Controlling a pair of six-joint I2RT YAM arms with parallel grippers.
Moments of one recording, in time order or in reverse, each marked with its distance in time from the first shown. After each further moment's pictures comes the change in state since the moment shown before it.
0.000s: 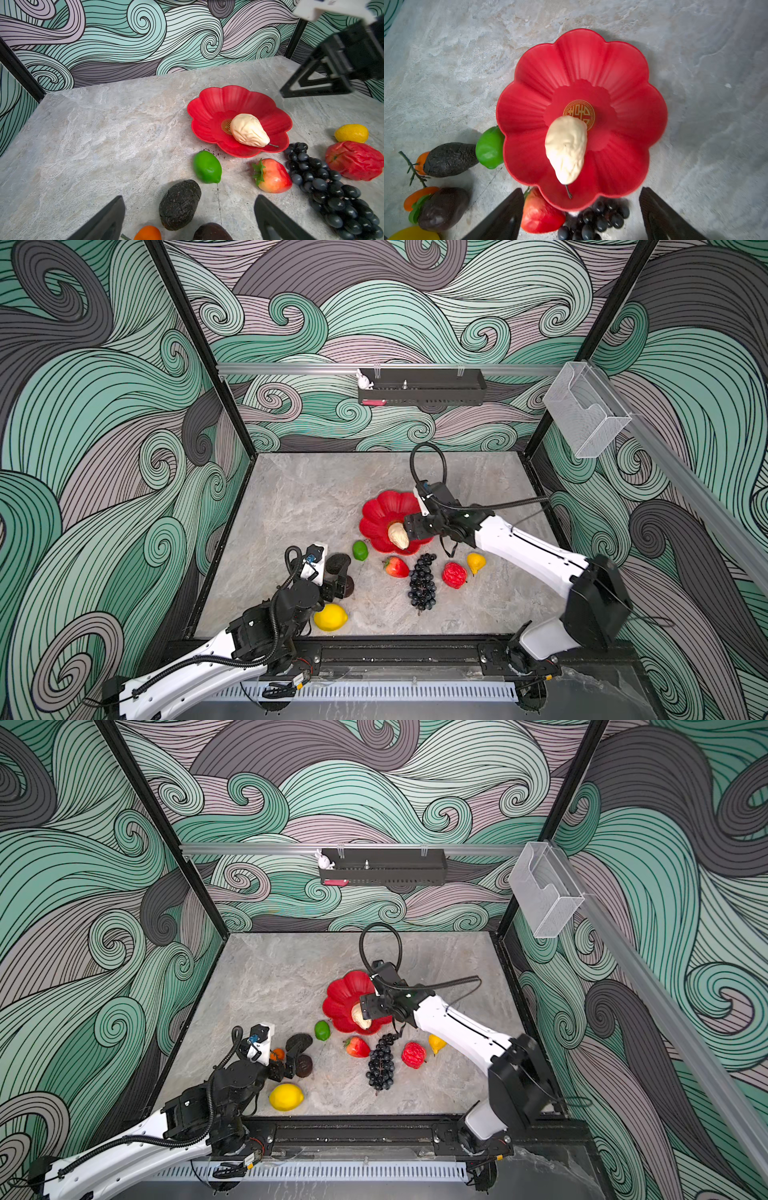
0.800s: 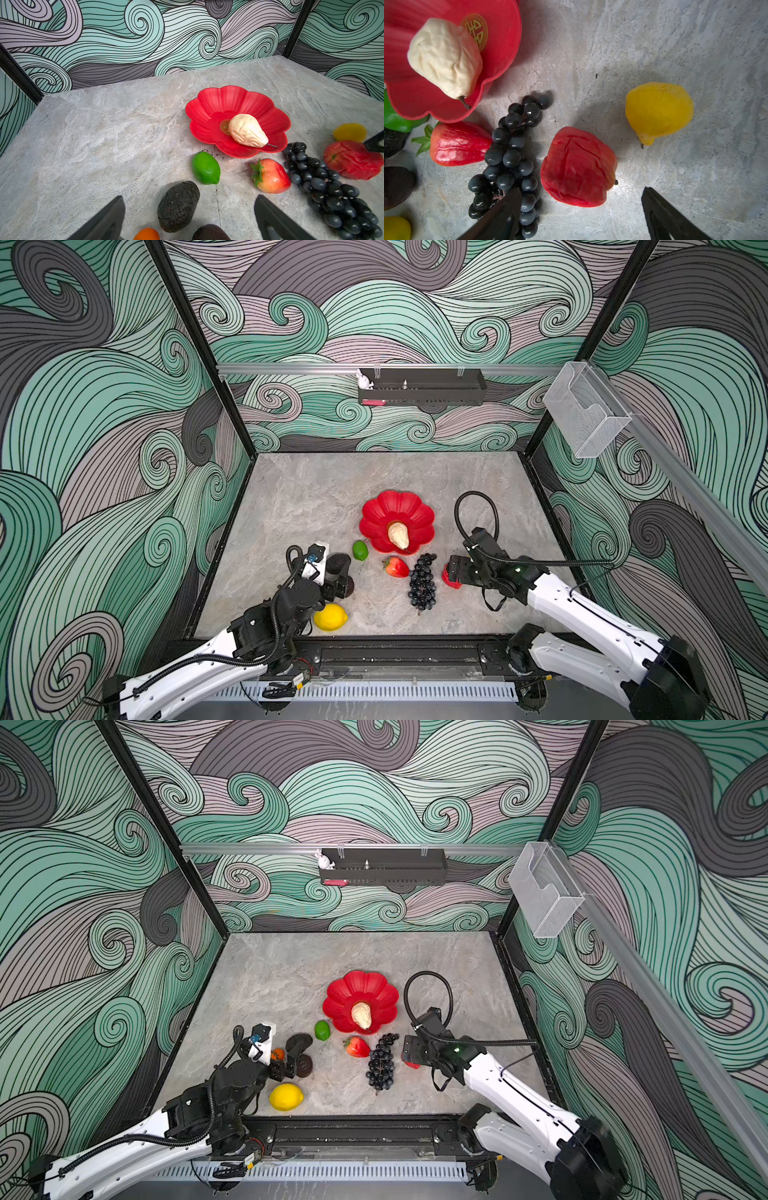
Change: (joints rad) left arm 0.000 0.014 0.000 0.019 0.008 0.014; right arm -0.066 -0.446 -0.503 -0.097 0.006 0.354
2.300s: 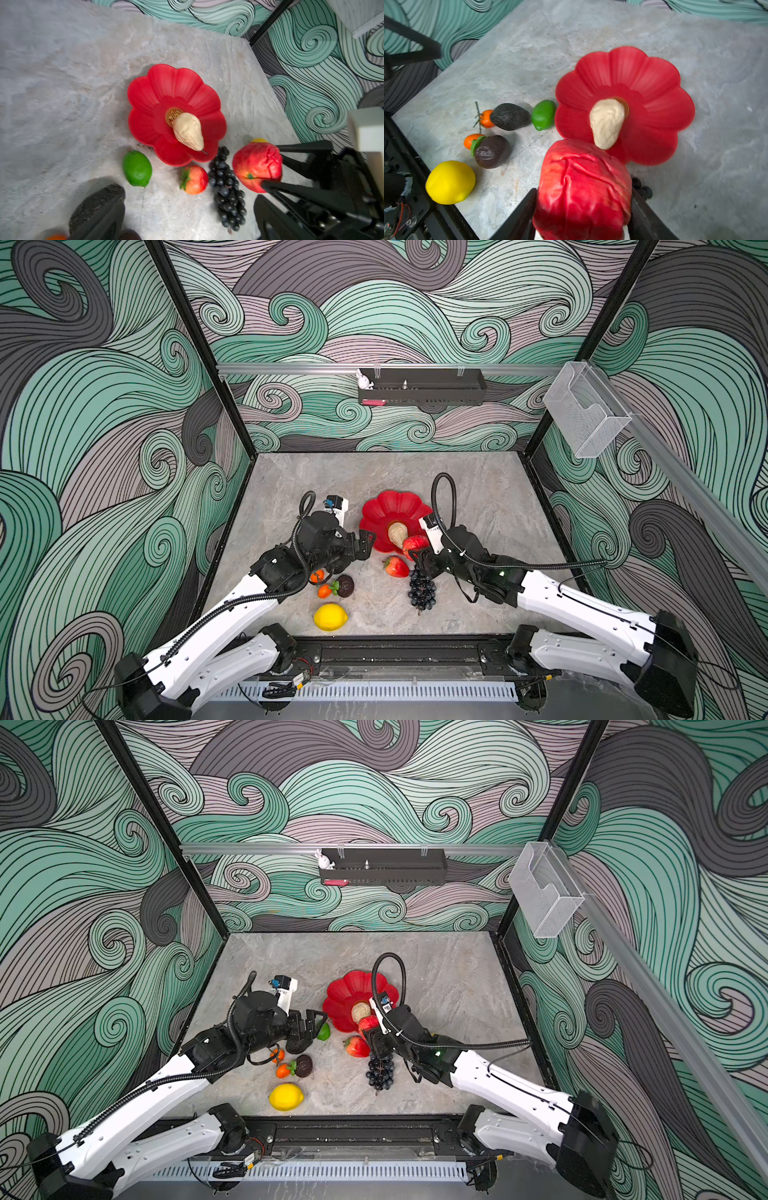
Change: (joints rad) left arm 0.348 0.578 0.548 -0.159 0.718 -0.291; right arm 0.304 0.072 0.120 0.447 0.046 -0.471
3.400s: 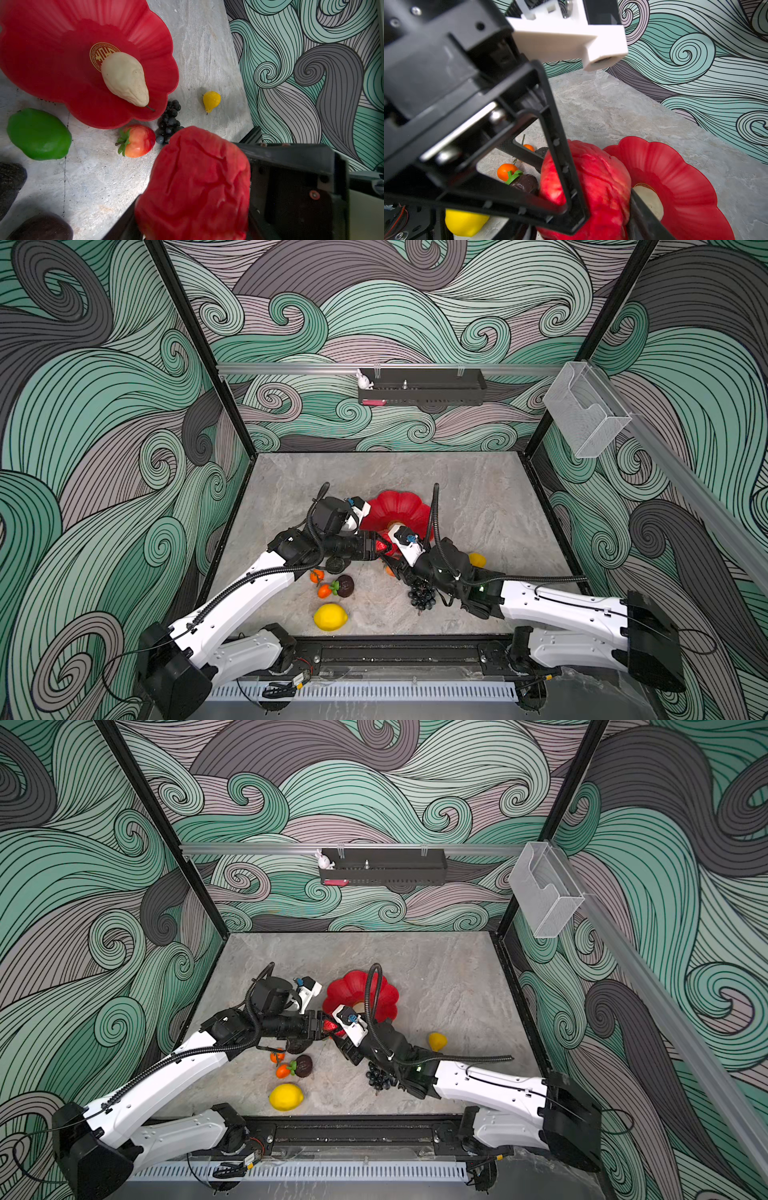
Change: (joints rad) left arm 0.051 0.155 0.068 -0.040 0.408 -0.072; right arm 0.182 0.102 -0.048 0.456 0.069 -0.279
